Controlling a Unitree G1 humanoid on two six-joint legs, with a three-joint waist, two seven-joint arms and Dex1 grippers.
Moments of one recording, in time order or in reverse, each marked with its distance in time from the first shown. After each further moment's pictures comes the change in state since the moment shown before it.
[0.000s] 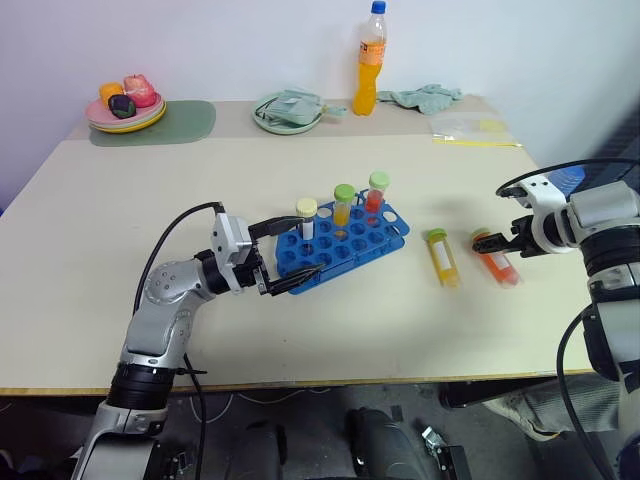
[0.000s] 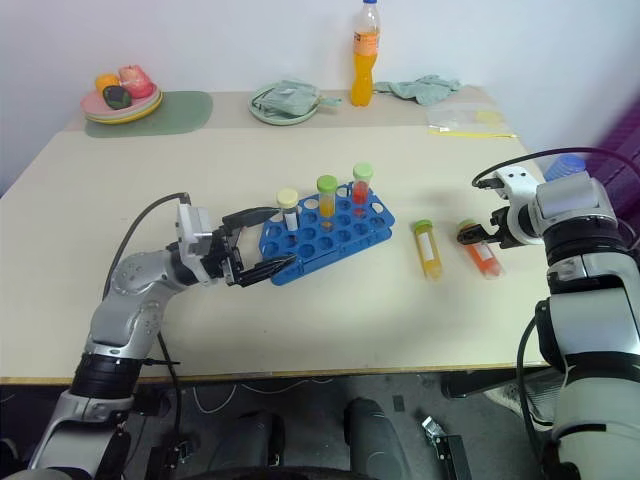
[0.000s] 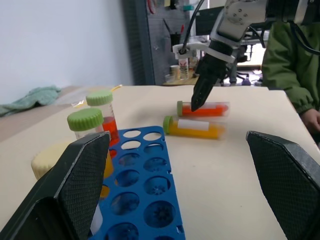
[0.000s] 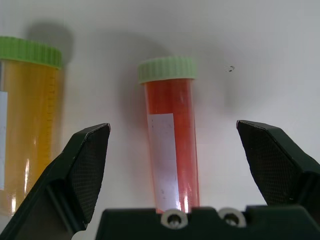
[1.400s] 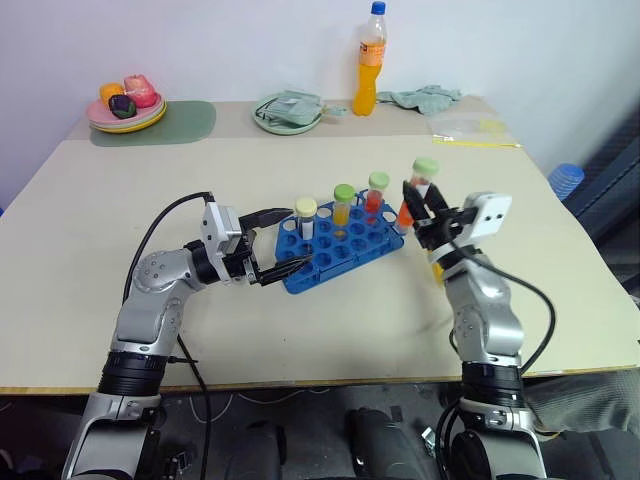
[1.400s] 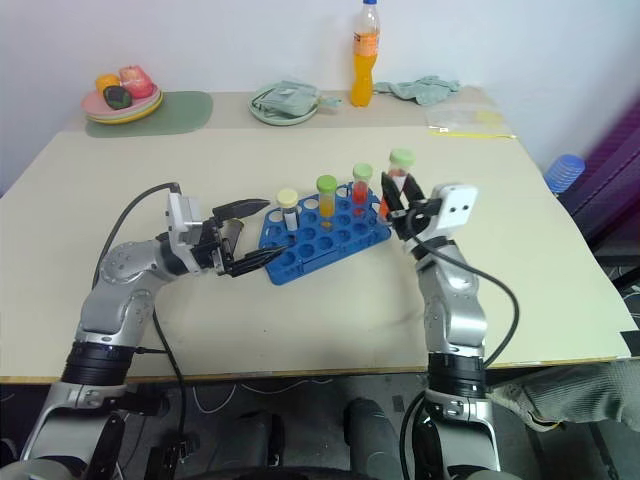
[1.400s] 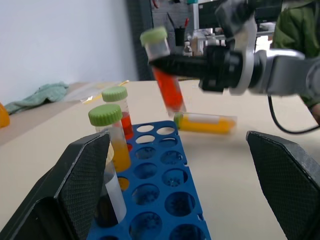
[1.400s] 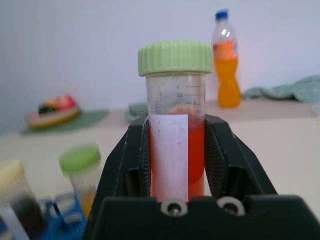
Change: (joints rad) left arm -0.067 0.047 0.027 0.080 -0.009 0.001 -0.046; right arm 0.683 0.741 -0.462 -0.848 0.214 -0.976 -0.474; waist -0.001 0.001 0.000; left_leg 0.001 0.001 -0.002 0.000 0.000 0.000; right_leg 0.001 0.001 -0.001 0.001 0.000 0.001
